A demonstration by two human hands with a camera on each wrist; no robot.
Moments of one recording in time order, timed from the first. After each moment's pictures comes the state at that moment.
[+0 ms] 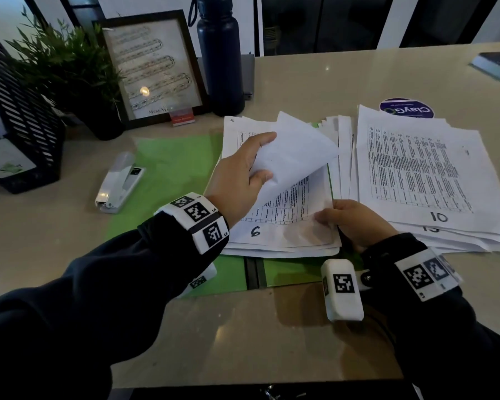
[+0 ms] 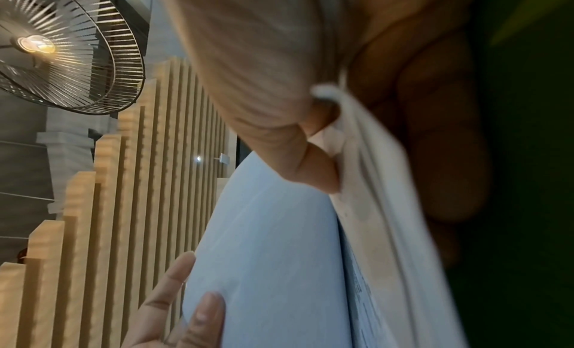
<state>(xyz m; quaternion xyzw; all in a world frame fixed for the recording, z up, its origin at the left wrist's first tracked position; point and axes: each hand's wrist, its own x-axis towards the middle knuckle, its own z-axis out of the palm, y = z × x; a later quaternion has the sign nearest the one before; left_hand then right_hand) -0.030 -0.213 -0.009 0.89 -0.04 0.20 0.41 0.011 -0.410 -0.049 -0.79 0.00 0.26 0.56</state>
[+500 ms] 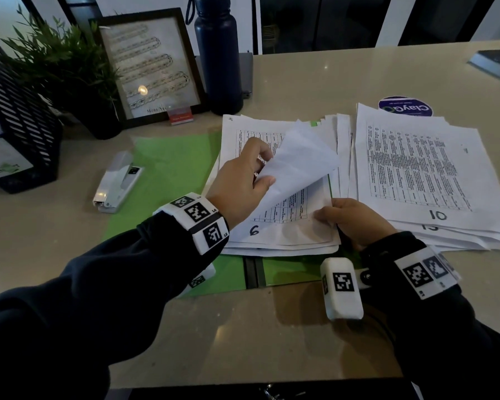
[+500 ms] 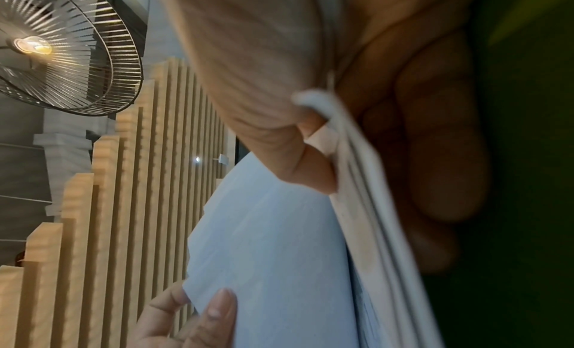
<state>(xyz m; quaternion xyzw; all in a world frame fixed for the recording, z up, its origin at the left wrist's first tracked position) -0.027 -0.214 -0.013 0.91 -0.06 0.16 0.38 0.010 -0.410 -0.050 -0.78 0.00 0.25 0.57</state>
